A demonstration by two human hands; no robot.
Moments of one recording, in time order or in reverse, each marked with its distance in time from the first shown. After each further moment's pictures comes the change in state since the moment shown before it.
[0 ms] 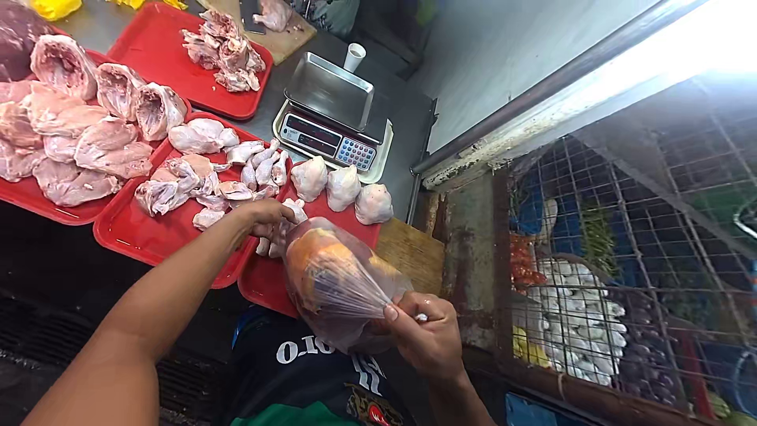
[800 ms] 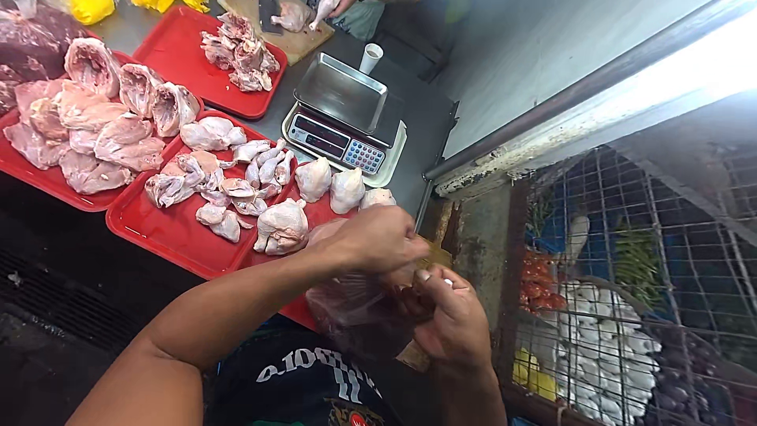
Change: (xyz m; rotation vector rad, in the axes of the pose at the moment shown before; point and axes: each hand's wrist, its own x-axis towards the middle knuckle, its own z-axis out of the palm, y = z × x) left_hand -0.088 0.085 0.184 0.846 0.053 0.814; right_hand 0.038 -0.019 -0.042 0.325 0.295 0.308
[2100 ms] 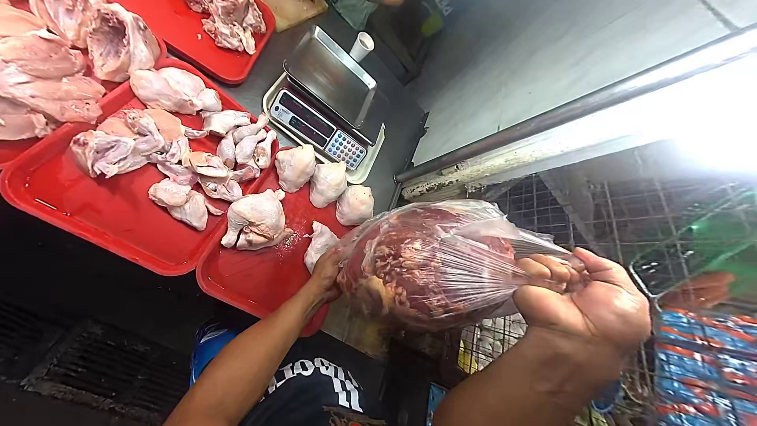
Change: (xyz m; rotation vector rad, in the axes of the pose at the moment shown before) left_hand 0.029 -0.134 0.210 -1.901 0.459 -0.341; right_hand 0.051 -0.113 -0.026 0.400 0.542 -0.226
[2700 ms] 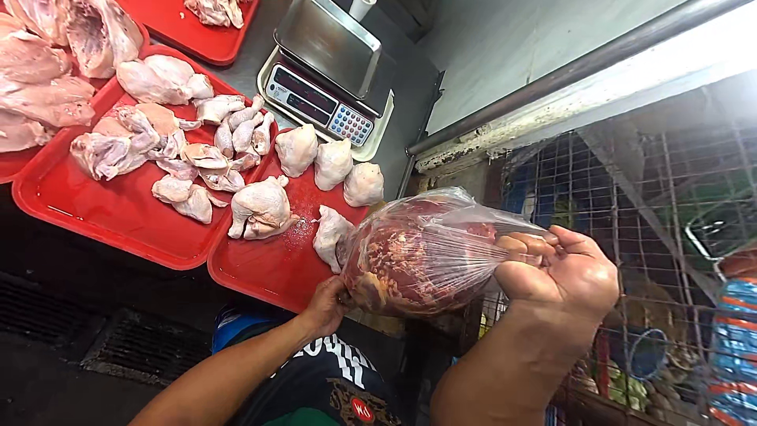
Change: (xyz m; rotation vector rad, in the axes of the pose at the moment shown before) left_hand -0.085 -0.026 -0.037 0.008 0.025 -0.191; right_hand 0.005 0.033 -0.016 0.091 0.144 0.083
